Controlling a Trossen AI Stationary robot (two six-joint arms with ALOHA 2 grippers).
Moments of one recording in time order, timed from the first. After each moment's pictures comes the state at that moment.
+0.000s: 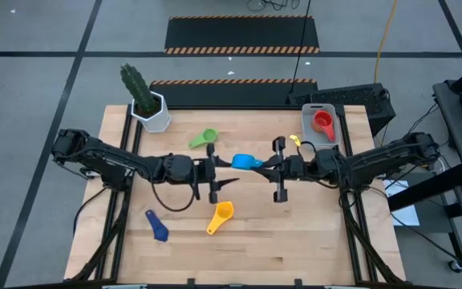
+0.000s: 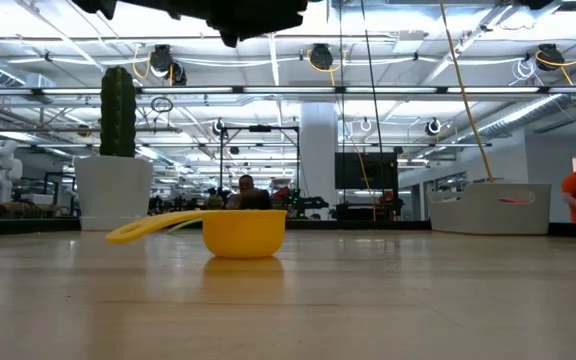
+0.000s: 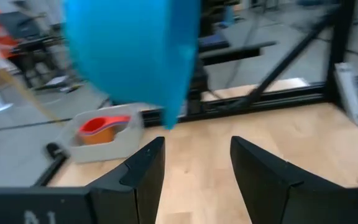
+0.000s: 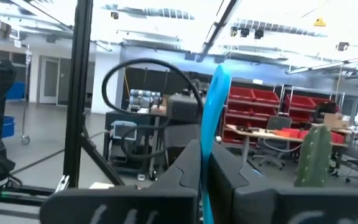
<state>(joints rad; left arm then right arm) -0.16 1.45 0.85 0.48 -0.20 0.18 0.16 1.23 0.69 0.83 0.13 -0.13</state>
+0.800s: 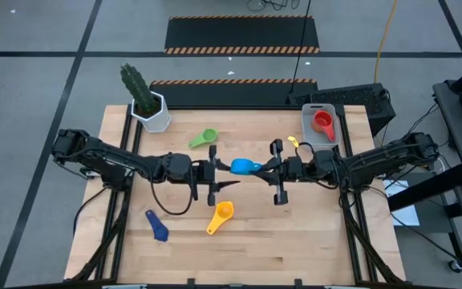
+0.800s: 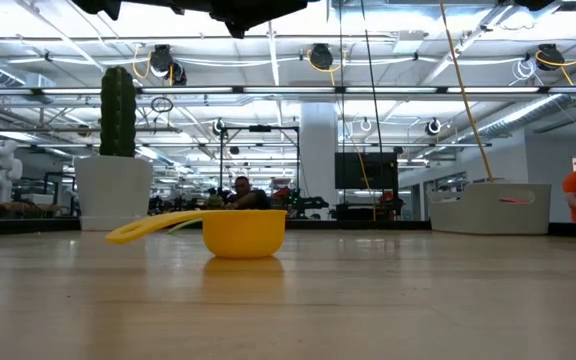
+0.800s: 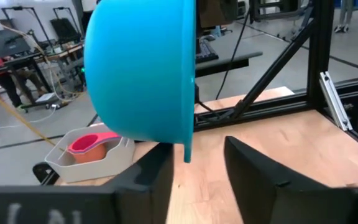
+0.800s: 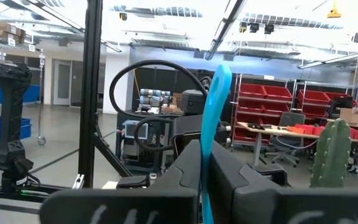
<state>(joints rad) -0.15 1.45 0.85 0.53 -0.13 0.21 0.16 1.25 0.69 0.83 0.10 -0.09</state>
